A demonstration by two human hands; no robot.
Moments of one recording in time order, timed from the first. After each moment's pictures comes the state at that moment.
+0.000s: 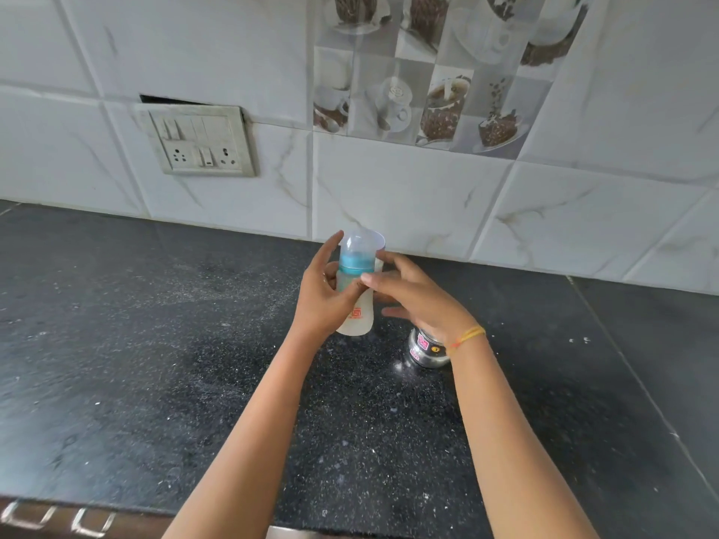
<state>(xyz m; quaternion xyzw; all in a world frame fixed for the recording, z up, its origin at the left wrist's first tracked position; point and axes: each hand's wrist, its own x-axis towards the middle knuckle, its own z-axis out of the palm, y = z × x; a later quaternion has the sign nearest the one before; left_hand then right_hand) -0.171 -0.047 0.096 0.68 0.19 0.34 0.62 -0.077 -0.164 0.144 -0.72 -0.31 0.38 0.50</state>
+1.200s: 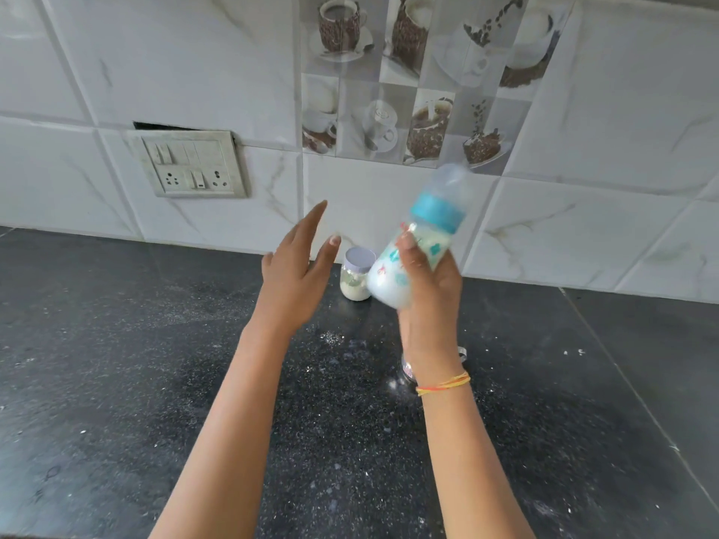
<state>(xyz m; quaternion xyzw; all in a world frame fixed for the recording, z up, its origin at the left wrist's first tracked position) -0.182 -0.031 0.154 0.82 0.20 0.35 0.40 -0.113 -0.164 0.169 -0.48 -0.23 0.10 0.84</state>
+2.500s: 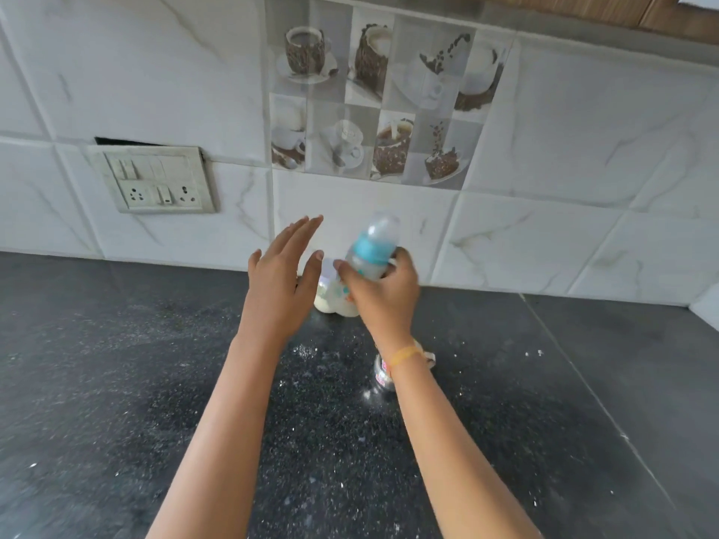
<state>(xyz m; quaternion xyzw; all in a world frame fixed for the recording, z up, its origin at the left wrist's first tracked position) -0.168 -0.036 0.148 0.85 0.15 0.42 0.30 -0.098 -0.153 0.169 -0.65 -0.21 -0.09 0.72</state>
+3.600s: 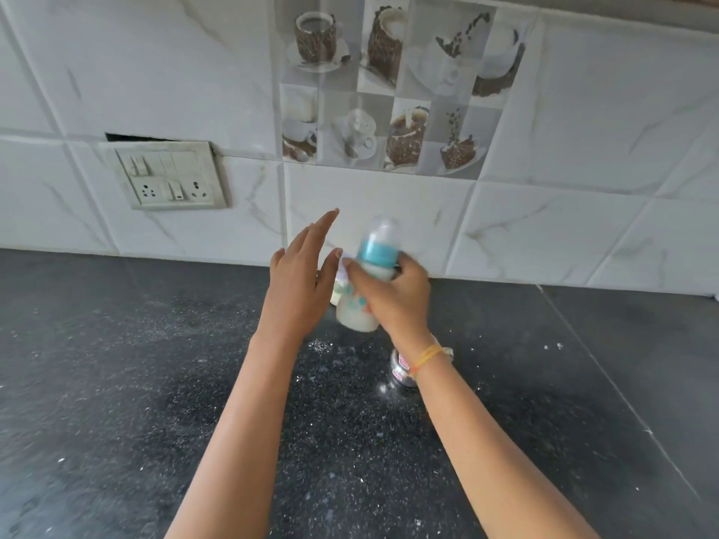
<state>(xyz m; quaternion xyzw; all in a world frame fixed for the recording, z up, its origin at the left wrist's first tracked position) -0.162 -0.028 0.143 0.86 0.12 0.40 0.30 -0.094 -0.145 0.164 -0.69 -0.19 -0.03 0.70</state>
